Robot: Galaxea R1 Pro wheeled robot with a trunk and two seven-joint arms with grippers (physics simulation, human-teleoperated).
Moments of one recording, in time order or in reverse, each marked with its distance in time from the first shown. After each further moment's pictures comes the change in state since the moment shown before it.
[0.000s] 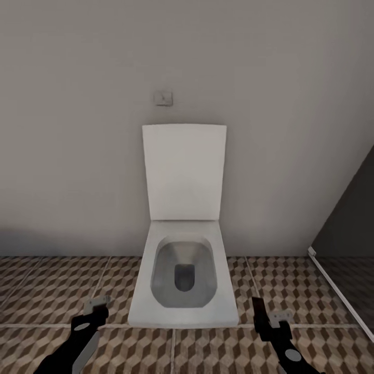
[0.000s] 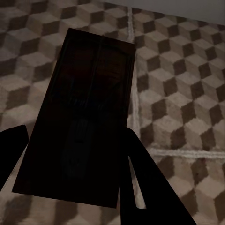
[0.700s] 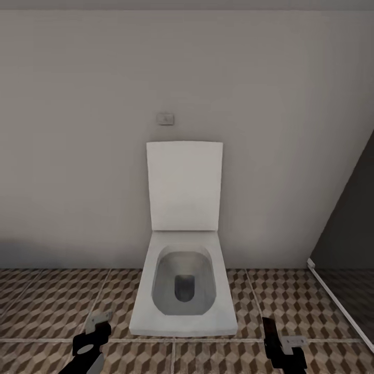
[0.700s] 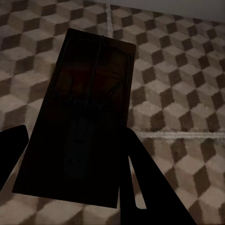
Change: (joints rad) left arm 0.040 -0.050 -0.012 0.116 -0.011 -0.147 0.015; right arm 0.027 -0.006 0.003 0.190 -0.049 -0.166 0.002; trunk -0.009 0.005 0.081
